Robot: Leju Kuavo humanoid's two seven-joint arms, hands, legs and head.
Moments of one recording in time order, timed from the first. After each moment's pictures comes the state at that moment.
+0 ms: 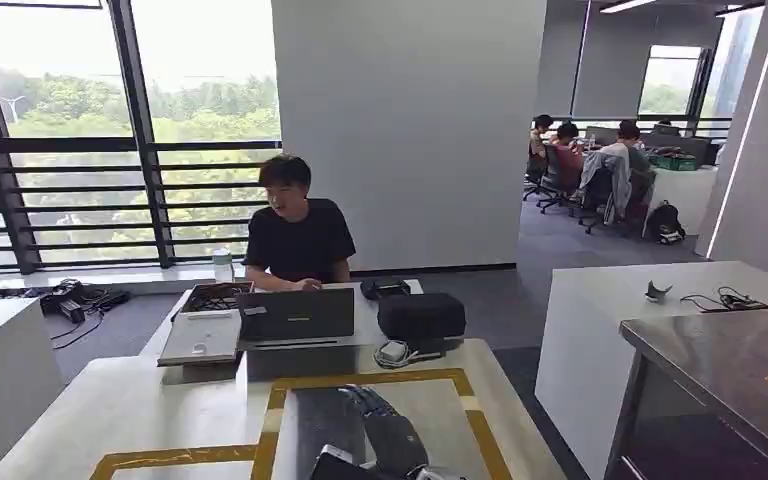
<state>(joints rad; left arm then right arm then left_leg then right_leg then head) -0.14 -0.07 0.94 -0.17 -1.12 0.02 0.05 -0.89 0.16 0.54 -0.43 0.72 -0.11 -0.40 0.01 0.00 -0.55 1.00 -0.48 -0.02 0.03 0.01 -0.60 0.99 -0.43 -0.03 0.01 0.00</state>
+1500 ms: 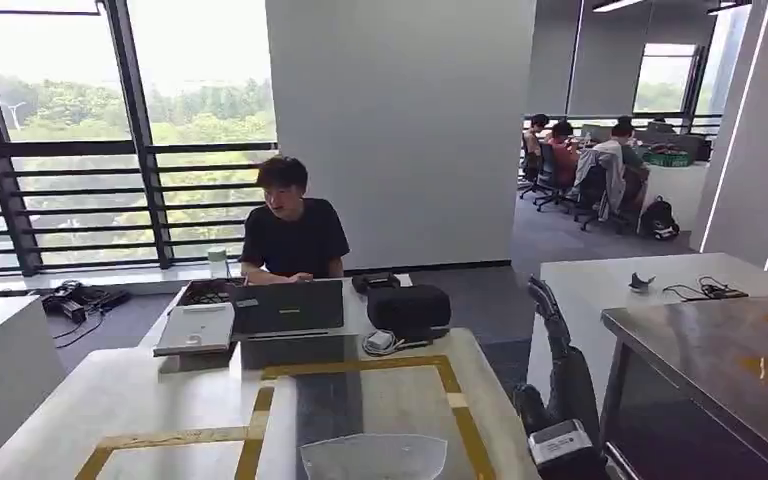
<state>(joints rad) -0.08 -0.06 1.02 -0.17 -1.09 0.12 0.00 -0.54 -0.11 0.36 -1.52 0.41 -0.18 -0.36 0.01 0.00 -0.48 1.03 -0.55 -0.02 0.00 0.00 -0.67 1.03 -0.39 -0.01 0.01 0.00</state>
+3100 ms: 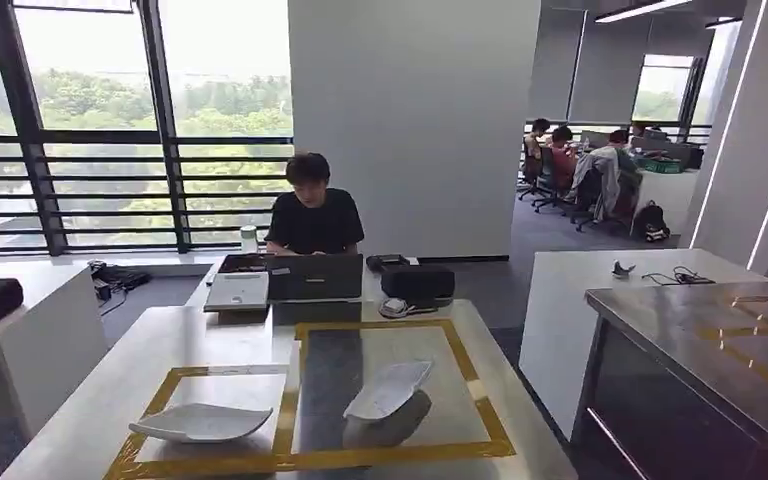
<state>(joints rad) -0.08 -0.12 1.03 -0.17 -1.07 0.15 -0.01 -0.04 -0.09 -0.78 -0.34 0.62 -0.02 0.22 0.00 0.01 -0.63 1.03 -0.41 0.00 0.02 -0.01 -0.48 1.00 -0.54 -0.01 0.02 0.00</state>
